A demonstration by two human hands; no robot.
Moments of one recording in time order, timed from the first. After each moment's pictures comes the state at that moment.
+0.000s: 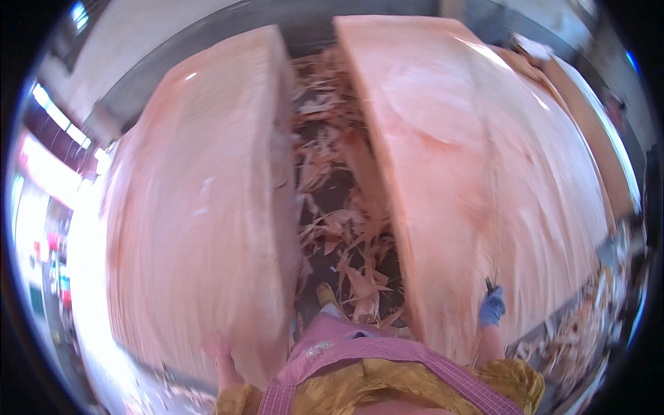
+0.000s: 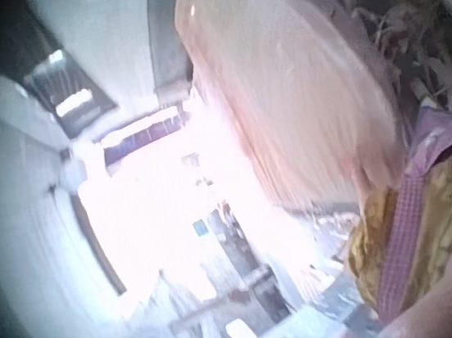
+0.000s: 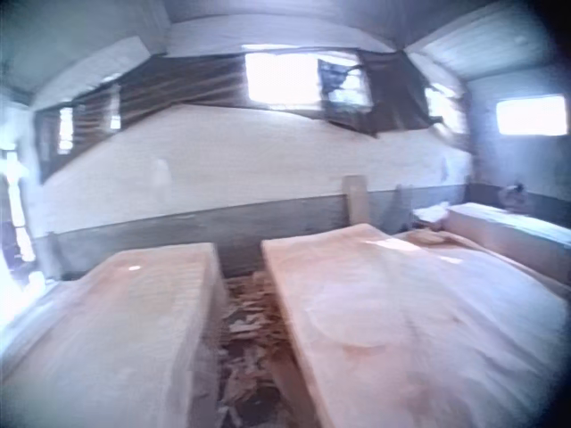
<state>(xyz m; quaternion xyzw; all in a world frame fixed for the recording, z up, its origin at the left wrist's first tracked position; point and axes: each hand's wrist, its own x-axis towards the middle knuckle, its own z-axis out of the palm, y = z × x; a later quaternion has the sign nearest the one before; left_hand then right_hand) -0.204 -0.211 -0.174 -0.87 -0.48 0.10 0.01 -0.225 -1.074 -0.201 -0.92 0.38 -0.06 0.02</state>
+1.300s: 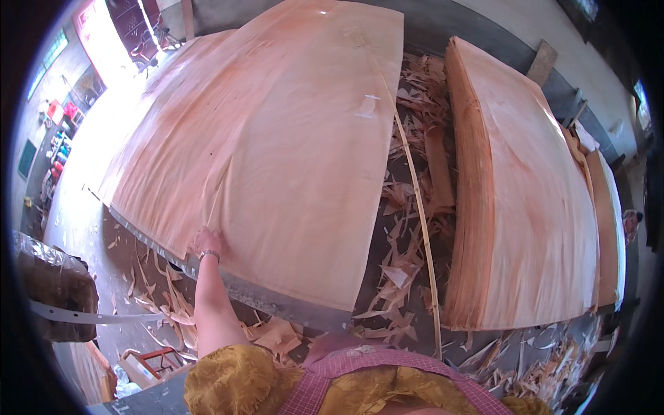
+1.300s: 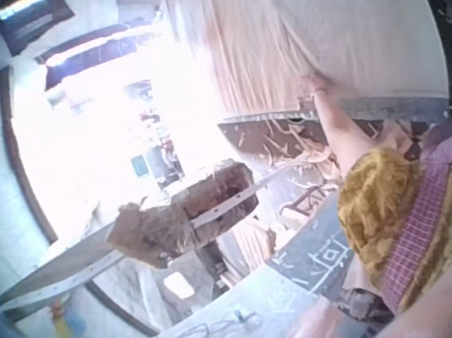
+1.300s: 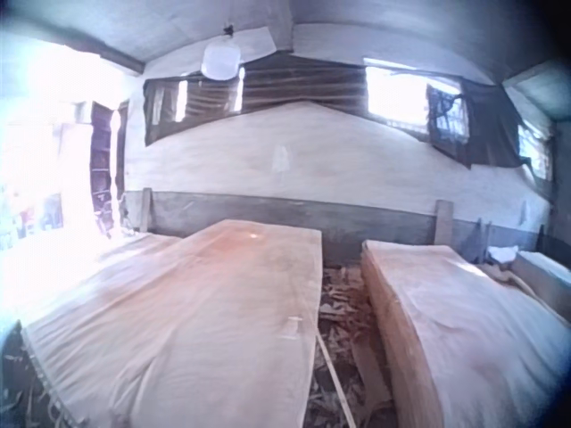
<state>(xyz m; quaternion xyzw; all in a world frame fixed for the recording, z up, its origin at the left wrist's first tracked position) -0.353 0.113 -0.144 -0.86 -0.50 0.06 -0.04 -0.585 -0.671 -0.151 -0.83 0.15 0.20 0.50</state>
